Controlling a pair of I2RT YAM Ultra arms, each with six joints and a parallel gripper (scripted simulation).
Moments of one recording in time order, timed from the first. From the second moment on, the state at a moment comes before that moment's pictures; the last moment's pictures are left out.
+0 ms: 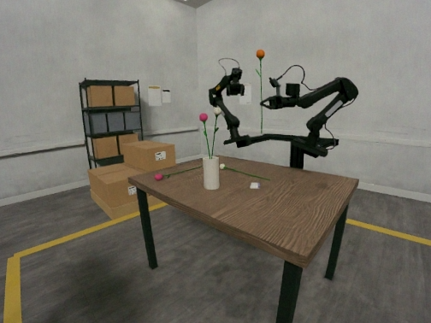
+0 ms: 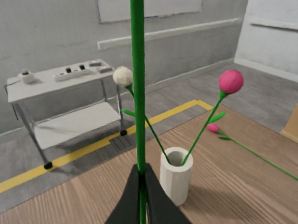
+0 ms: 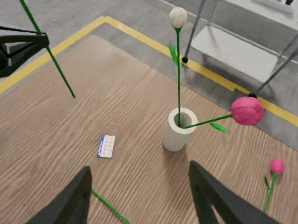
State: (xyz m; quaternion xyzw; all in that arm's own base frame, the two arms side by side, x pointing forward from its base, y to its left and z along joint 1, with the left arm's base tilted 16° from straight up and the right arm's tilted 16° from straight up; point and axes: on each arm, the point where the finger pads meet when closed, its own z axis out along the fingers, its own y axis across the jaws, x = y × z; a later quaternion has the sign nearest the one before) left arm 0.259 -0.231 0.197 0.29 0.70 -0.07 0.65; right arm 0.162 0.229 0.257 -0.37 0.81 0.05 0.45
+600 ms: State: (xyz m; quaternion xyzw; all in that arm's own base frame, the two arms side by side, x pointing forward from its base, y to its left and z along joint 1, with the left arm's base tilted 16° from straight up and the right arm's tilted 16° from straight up) left arm 0.259 -0.257 0.193 0.31 0.70 -0.09 0.64; right arm 0.162 0.229 0.257 -0.37 0.81 0.05 0.45
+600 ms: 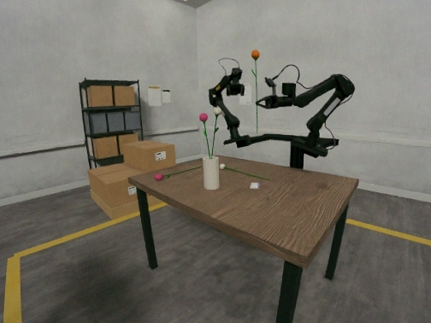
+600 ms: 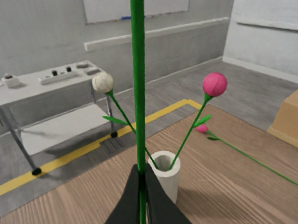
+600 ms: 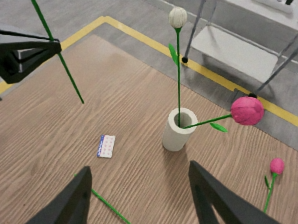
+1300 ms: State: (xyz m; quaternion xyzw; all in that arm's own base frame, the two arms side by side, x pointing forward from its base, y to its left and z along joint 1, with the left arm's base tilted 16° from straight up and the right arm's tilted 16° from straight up) left arm 0.259 -0.292 0.185 0.34 0.69 -0.11 0.63; right arm 0.162 0.229 0.257 -0.37 0.81 0.05 0.45
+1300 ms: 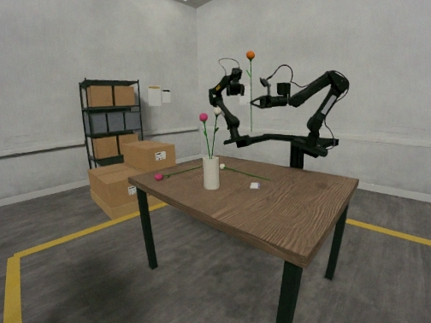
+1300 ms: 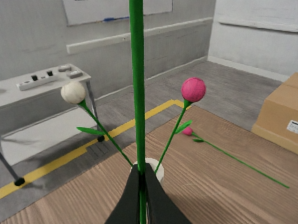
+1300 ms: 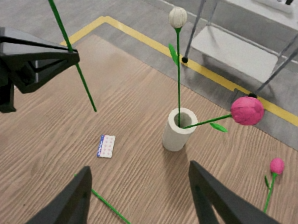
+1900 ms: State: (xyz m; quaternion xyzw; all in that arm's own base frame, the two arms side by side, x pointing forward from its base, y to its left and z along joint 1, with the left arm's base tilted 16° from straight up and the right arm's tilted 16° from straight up) left arm 0.259 -0.325 0.177 0.36 0.69 -0.14 0.62; right arm 0.162 0.229 0.257 -0.37 0.81 0.05 0.45
